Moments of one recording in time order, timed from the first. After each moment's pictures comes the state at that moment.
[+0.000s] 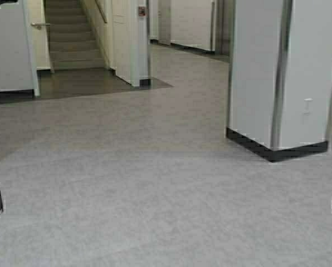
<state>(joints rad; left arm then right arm) -0.01 -0.71 1.28 0.02 -0.56 -0.13 -0.04 -0.95 1.25 -0.03 -0.37 0.10</state>
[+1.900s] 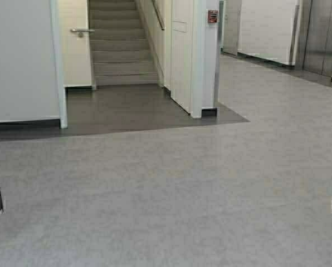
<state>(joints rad) -0.01 -0.75 1.28 0.04 -0.56 -0.15 -0.04 -0.95 1.24 -0.03 -0.37 0.11</state>
